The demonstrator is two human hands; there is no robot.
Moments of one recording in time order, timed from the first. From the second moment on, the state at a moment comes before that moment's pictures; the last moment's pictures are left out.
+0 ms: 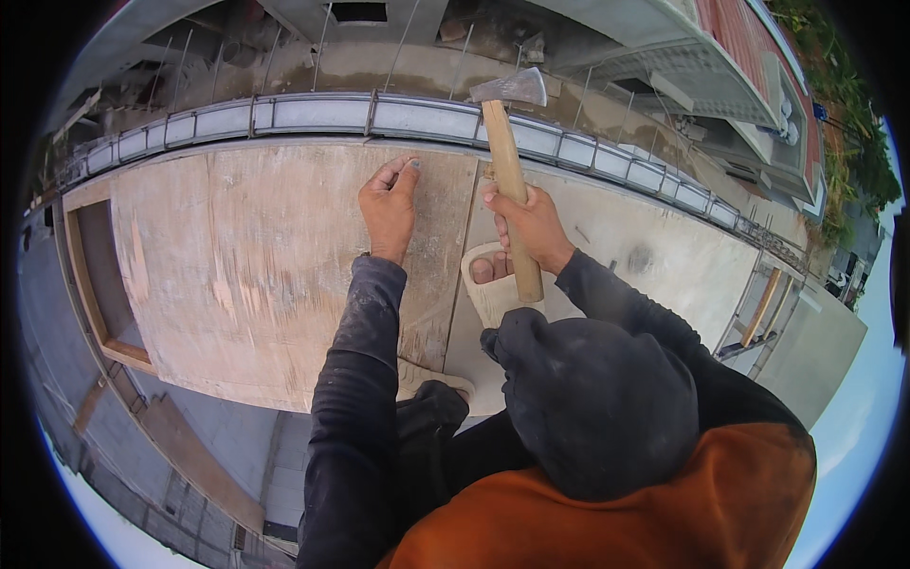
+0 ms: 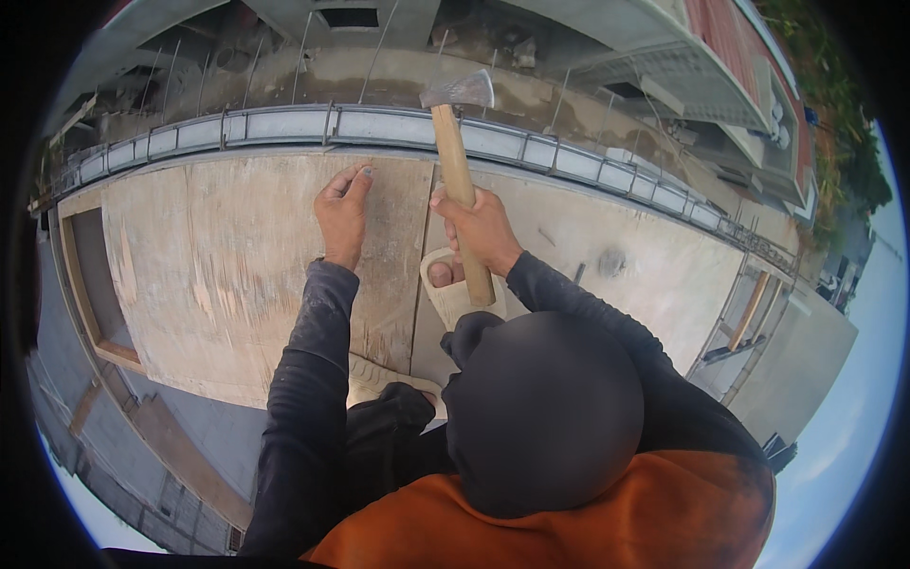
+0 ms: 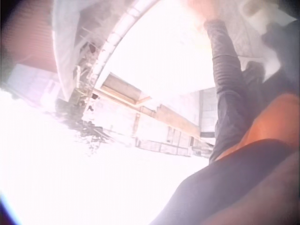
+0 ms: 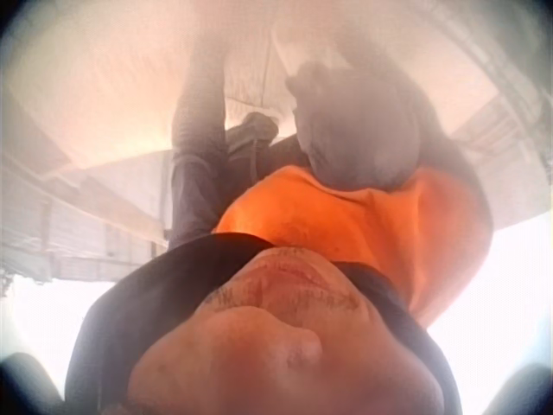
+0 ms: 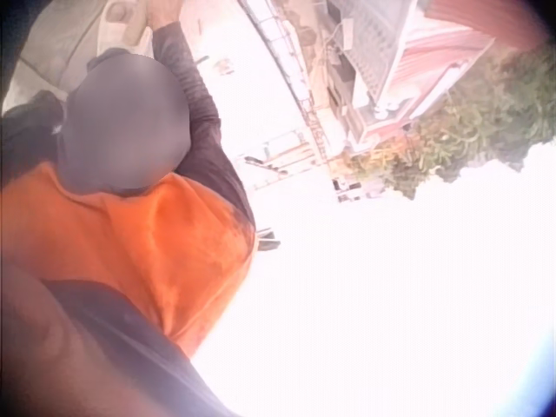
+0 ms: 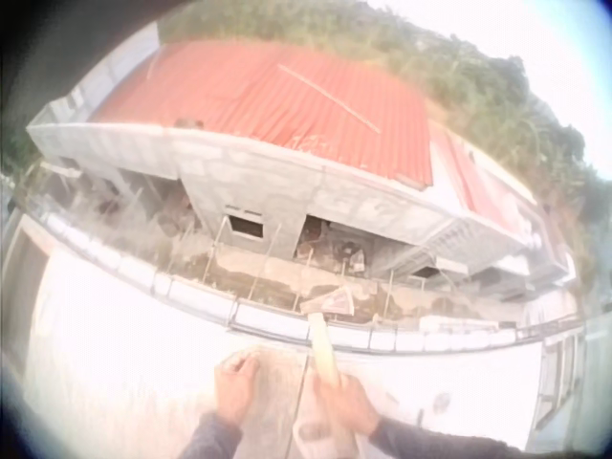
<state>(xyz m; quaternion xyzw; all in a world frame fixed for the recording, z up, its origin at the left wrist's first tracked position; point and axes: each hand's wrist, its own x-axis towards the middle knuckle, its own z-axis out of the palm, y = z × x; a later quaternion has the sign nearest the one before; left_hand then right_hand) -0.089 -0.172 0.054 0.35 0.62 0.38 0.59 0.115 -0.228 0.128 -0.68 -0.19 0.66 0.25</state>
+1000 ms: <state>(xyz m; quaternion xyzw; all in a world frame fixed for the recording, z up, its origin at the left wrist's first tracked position) -0.174 -0.142 0.033 0.51 0.68 0.35 0.40 0.133 -0.249 0.142 -0.70 -0.52 0.49 0.07</state>
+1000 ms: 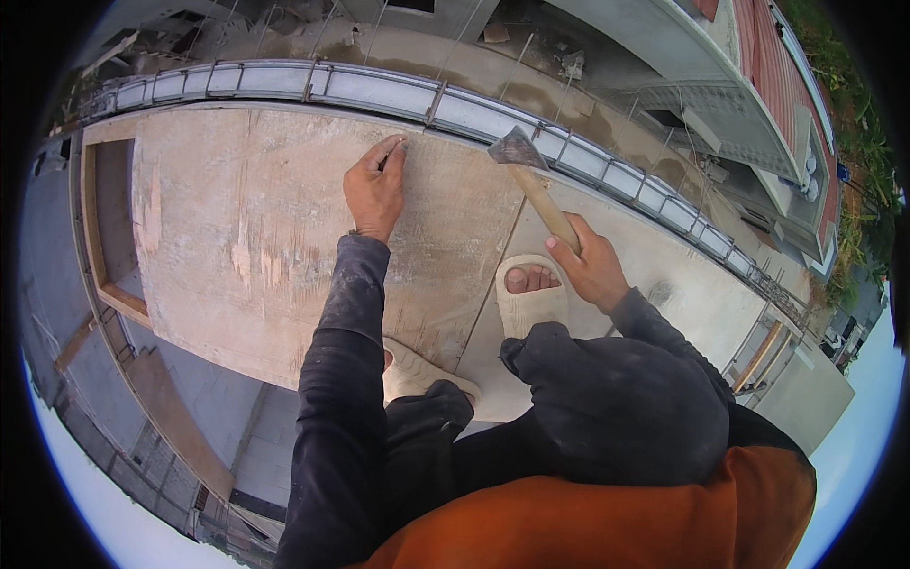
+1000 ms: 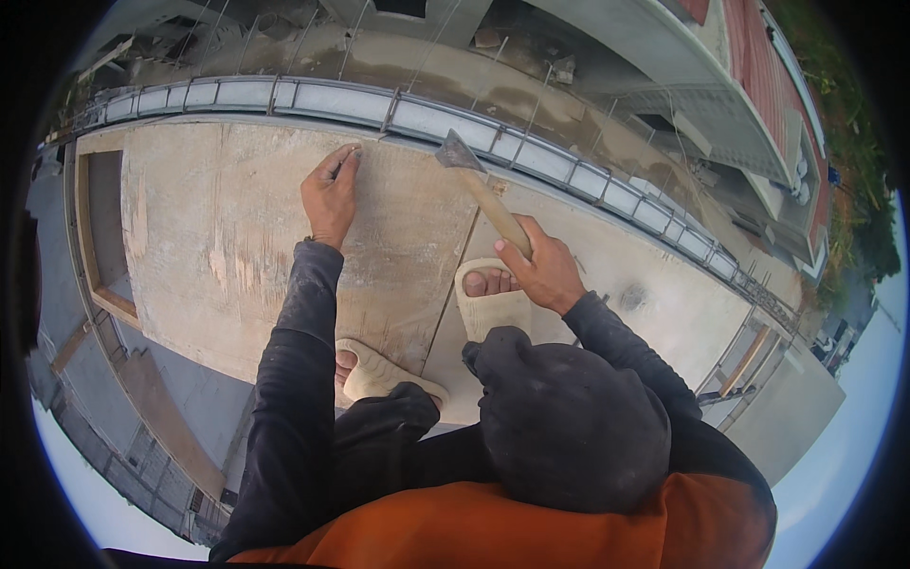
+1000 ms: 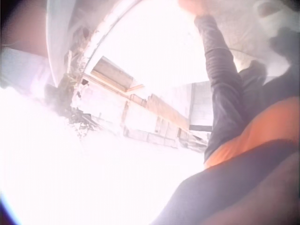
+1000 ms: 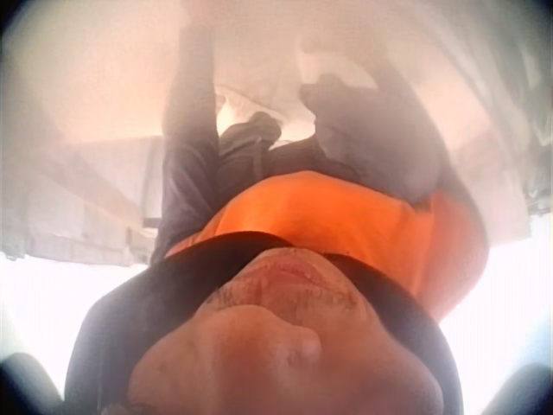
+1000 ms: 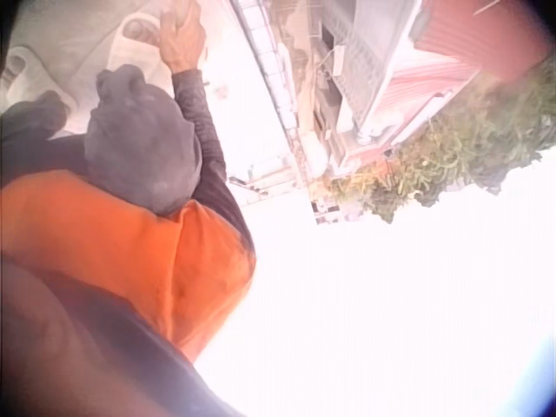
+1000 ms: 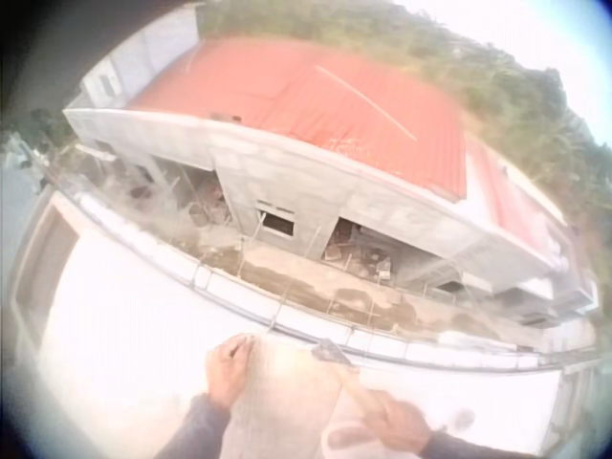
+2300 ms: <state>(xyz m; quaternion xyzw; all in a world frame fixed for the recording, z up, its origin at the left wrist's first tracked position) -0.252 -0.129 0.041 0.61 0.71 0.17 0.30 0.056 -0.167 0.155 -0.55 -0.71 0.43 0.11</state>
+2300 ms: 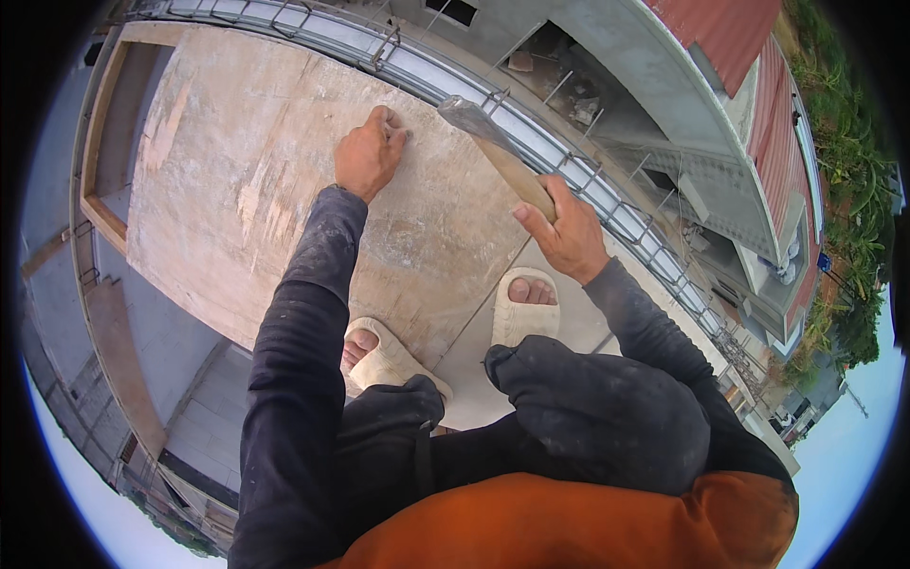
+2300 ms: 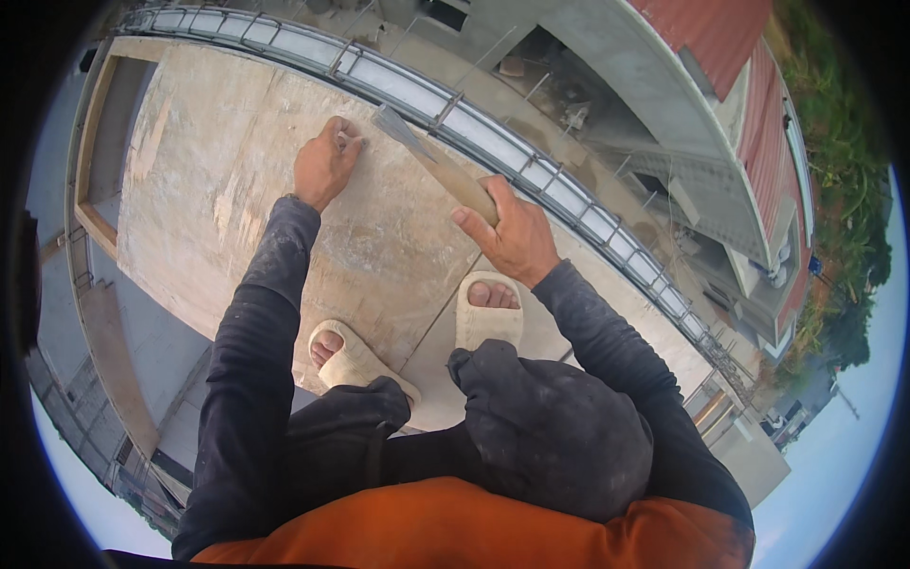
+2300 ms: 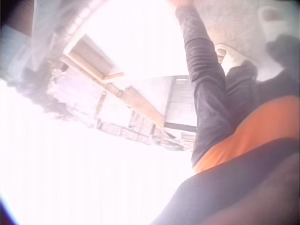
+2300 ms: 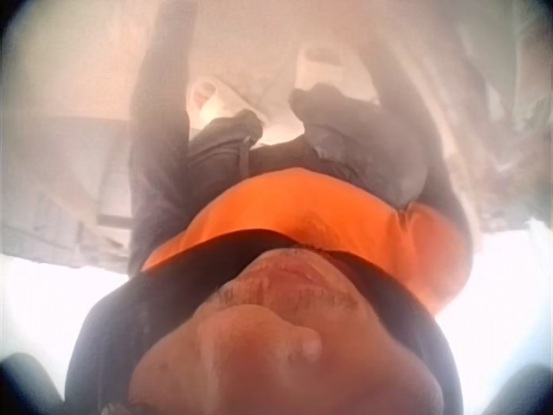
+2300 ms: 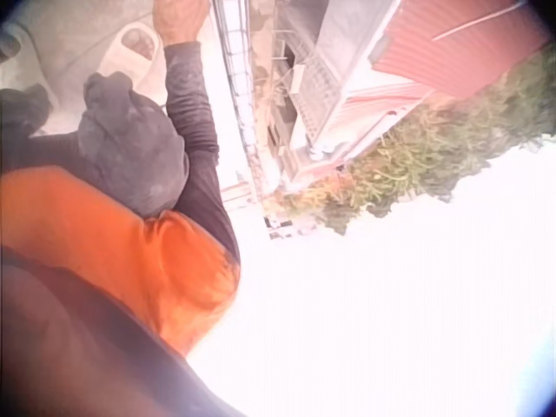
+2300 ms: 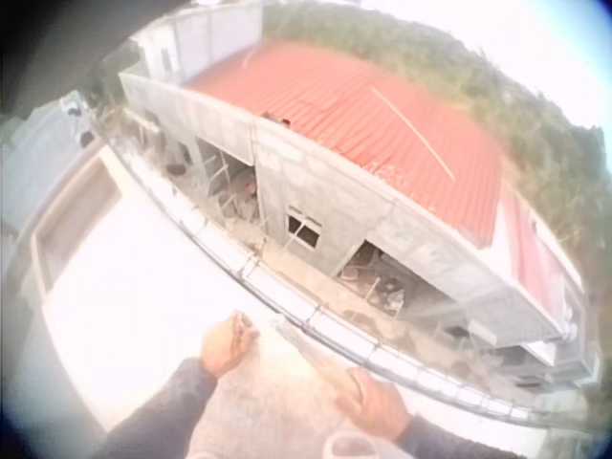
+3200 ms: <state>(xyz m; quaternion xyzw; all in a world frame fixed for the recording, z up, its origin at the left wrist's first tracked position) -0.264 -0.116 0.044 0.60 0.70 0.11 0.37 0.061 -0.154 0.101 -0.59 -0.73 0.34 -0.07</state>
